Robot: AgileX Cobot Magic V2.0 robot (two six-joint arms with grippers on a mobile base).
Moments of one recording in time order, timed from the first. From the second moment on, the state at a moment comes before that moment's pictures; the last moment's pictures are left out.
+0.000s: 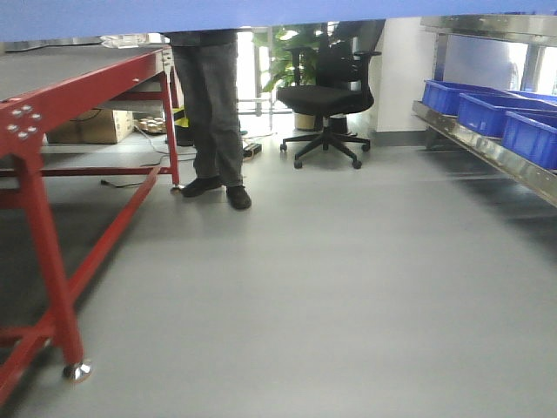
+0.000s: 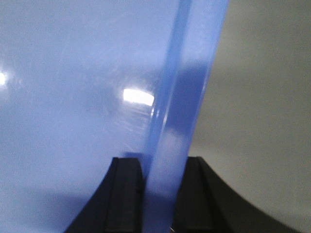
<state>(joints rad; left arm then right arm) -0.47 1.40 -1.55 -0.09 1.26 -0.25 0.50 1.21 -1.33 -0.10 1.11 0.42</state>
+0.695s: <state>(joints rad) -0.47 1.40 -1.55 -0.08 1.27 -0.25 0.50 1.21 -1.33 -0.10 1.11 0.42</state>
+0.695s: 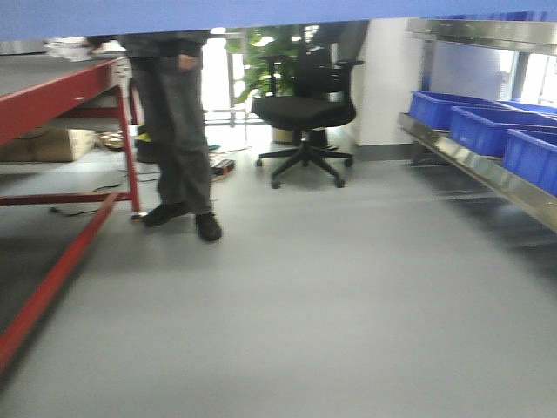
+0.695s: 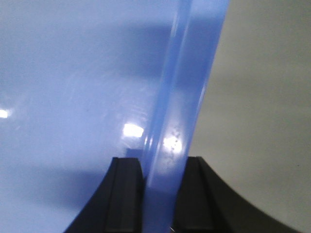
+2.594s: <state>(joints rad) -0.47 1.40 -1.55 -0.09 1.27 -0.25 0.50 1.21 -1.33 -0.10 1.11 0.42</state>
